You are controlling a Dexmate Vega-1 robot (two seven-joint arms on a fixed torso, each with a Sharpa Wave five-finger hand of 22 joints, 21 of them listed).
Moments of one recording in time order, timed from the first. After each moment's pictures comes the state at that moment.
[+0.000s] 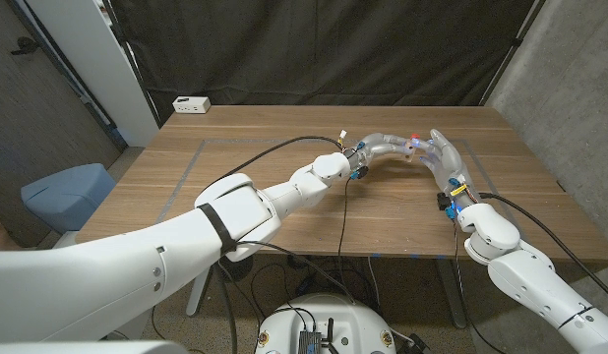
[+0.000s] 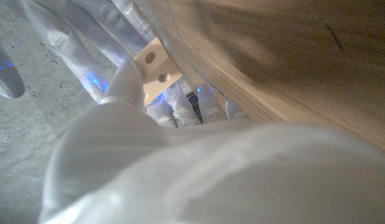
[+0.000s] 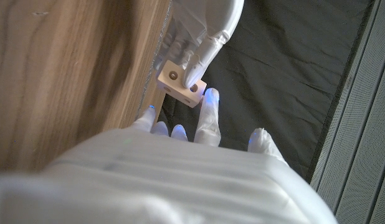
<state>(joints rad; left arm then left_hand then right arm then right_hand) 0.21 -0.18 0.92 -0.36 -0.27 -0.45 -0.15 0.90 0.07 0.31 -0.19 0.22 0.84 -0.20 0.25 0.21 0.88 -0.21 0.24 0.56 0.46 -0.05 0.23 0.24 0.12 0.09 0.21 0.18 -1.33 -0.69 -0.14 -1.91 0.62 0.15 -0.27 0.11 0.11 0.34 -0.06 0.19 0.65 0.00 0.23 0.18 -0.09 0.03 0.20 0.18 -0.17 0.14 0.21 0.20 0.05 0.14 0.19 0.17</state>
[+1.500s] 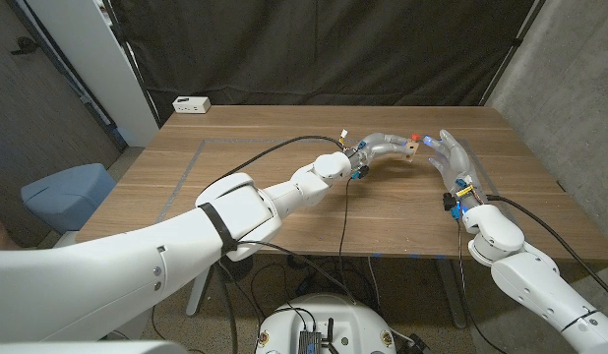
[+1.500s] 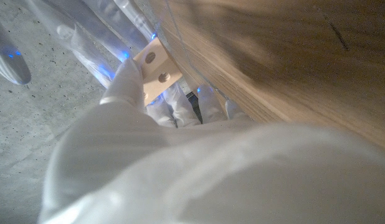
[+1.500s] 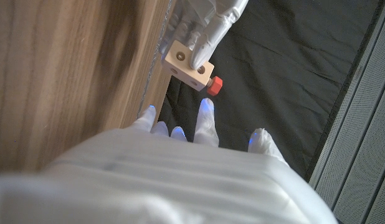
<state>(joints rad) 0.21 -0.19 0.92 -0.36 -0.27 -0.45 -0.14 0.90 0.07 0.31 -0.19 0.21 0.84 -0.20 0.25 0.21 0.88 -0.21 0.24 0.56 0.46 -0.05 0.23 0.24 0.12 0.09 0.21 0.18 -1.34 -0.68 -0.11 -1.90 0.61 0.15 -0.31 0.10 0.10 0.34 -0.06 0.19 0.43 -0.01 0.17 0.18 -0.14 0.07 0.18 0.18 -0.18 0.15 0.21 0.20 0.04 0.15 0.19 0.17</state>
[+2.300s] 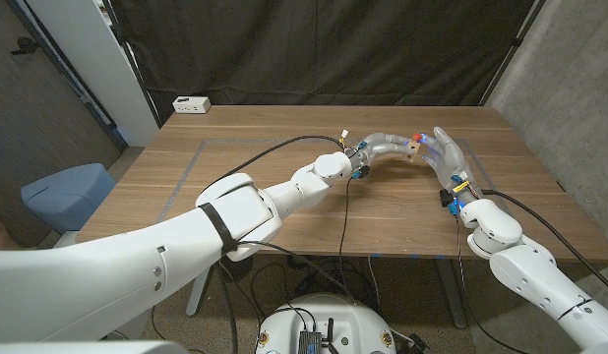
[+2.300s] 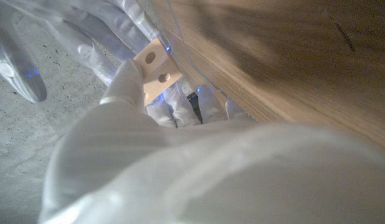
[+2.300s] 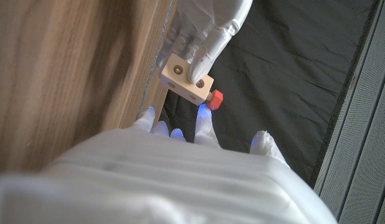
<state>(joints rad) 0.21 -0.19 0.92 -0.36 -0.27 -0.45 -0.15 0.90 0.07 0.31 -0.19 0.21 0.84 -0.20 0.25 0.21 0.88 -0.22 0.24 0.56 0.46 -0.05 0.23 0.24 0.12 0.09 0.21 0.18 -1.29 -0.69 -0.14 -1.86 0.64 0.15 -0.24 0.08 0.10 0.34 -0.05 0.19 0.36 -0.04 0.17 0.18 -0.17 0.08 0.18 0.18 -0.17 0.15 0.20 0.21 0.02 0.15 0.18 0.17</state>
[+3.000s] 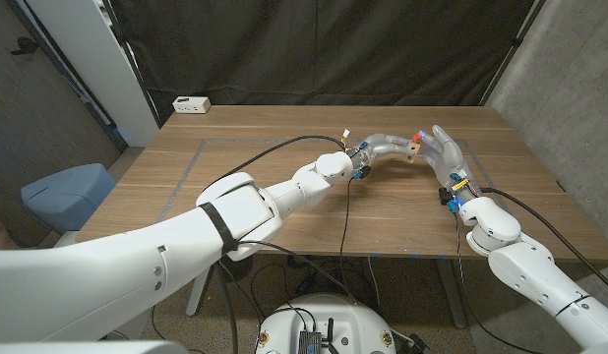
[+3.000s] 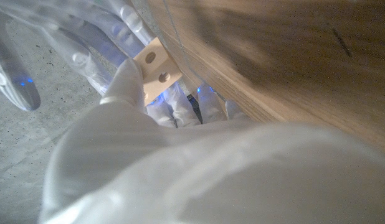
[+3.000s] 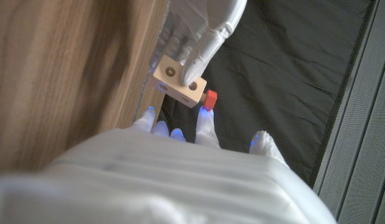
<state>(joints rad) 0.21 -0.19 0.93 -0.37 -0.27 -0.41 -0.14 0.90 0.07 0.31 -0.19 0.21 0.84 -0.20 0.25 0.21 0.88 -0.21 0.24 0.56 0.46 -0.05 0.23 0.24 0.12 0.09 0.21 0.18 -1.27 -0.70 -0.15 -1.85 0.64 0.16 -0.23 0.08 0.10 0.34 -0.05 0.19 0.40 -0.04 0.19 0.18 -0.17 0.07 0.18 0.18 -0.17 0.15 0.20 0.20 0.02 0.16 0.18 0.17</state>
